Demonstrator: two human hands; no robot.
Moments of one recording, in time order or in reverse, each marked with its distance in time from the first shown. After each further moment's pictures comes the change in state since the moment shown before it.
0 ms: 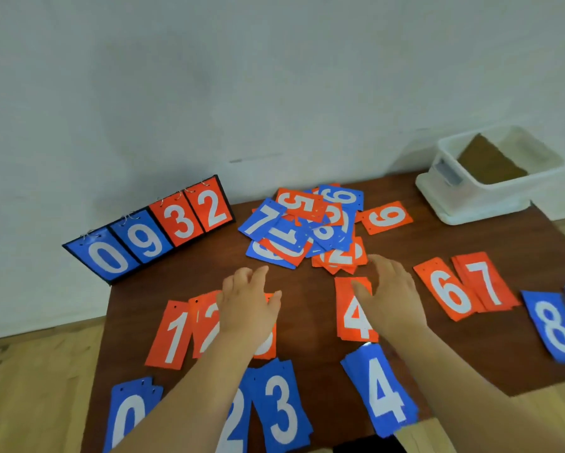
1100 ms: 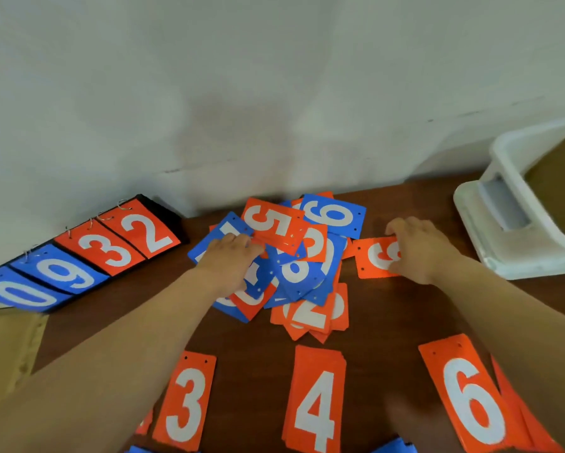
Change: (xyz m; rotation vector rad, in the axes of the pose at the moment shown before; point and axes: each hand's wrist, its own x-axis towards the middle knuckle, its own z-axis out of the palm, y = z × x) left_hand 0.253 0.064 0.056 0.584 -0.420 0.226; right_hand 0.343 0.111 -0.006 -0.458 -0.438 -0.314
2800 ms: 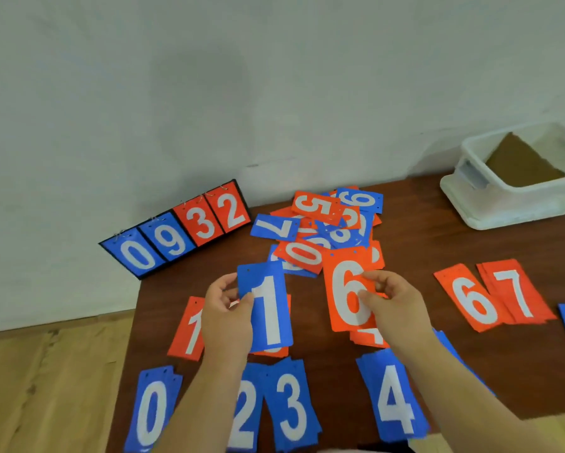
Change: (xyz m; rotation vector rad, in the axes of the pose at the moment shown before) left_hand -0.318 -0.004 0.062 -1.719 0.683 -0.529; right_hand -0.283 -0.242 0.059 1.243 0.380 0.241
